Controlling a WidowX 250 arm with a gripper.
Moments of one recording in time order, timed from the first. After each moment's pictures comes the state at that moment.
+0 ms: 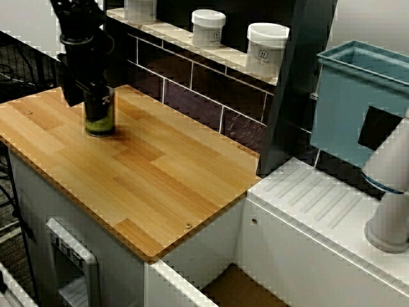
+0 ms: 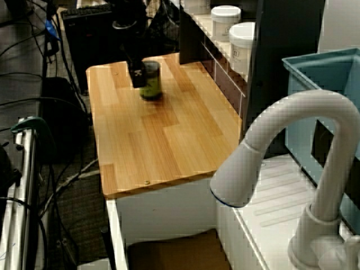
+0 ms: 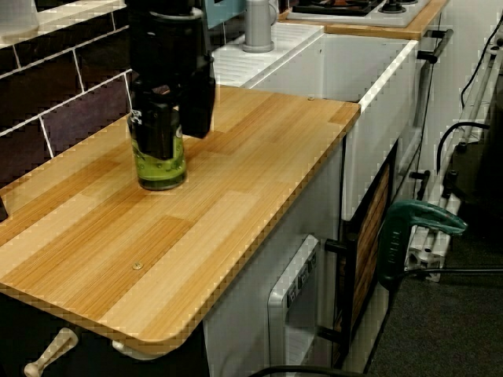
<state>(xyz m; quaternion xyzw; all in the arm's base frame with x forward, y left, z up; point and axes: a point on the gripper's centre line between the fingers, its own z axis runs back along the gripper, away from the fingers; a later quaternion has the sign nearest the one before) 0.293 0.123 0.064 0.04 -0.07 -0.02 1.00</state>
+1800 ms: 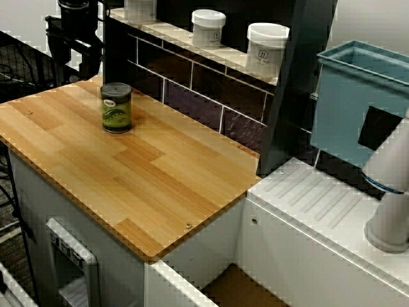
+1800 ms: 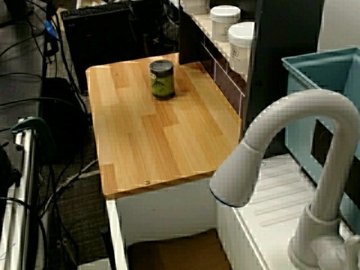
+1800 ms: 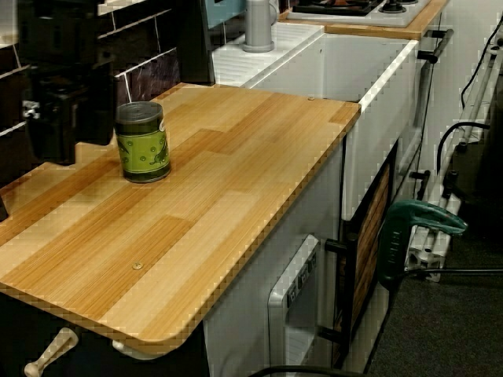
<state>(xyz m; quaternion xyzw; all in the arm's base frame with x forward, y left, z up) 0.325 0.206 0.089 0.11 -0.07 0.12 0.98</state>
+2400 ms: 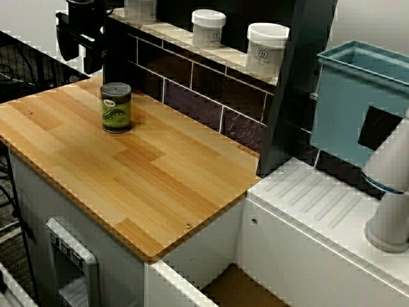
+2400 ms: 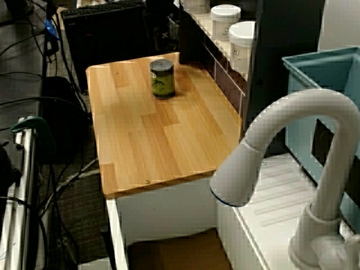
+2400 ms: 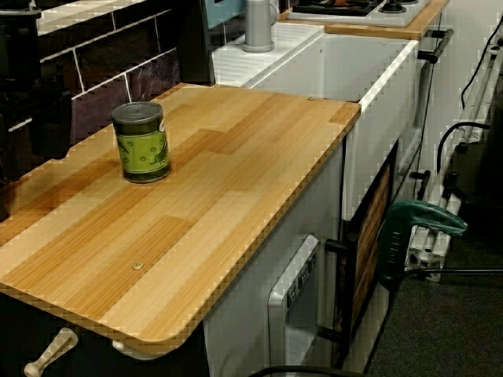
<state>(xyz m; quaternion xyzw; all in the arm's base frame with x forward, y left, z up) 0.349 0.227 0.086 0.09 -0.05 0.06 0.99</state>
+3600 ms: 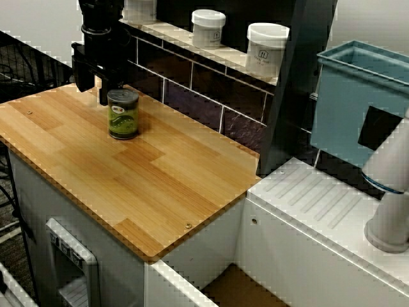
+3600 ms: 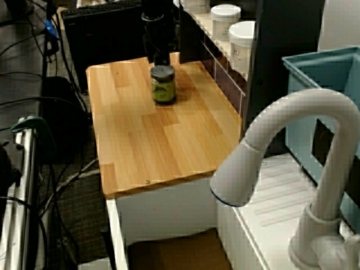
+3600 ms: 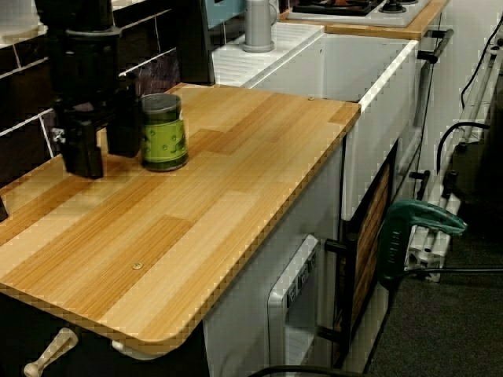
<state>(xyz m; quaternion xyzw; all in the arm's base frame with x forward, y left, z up) 0.335 0.163 0.056 0.07 -0.04 0.04 1.00</state>
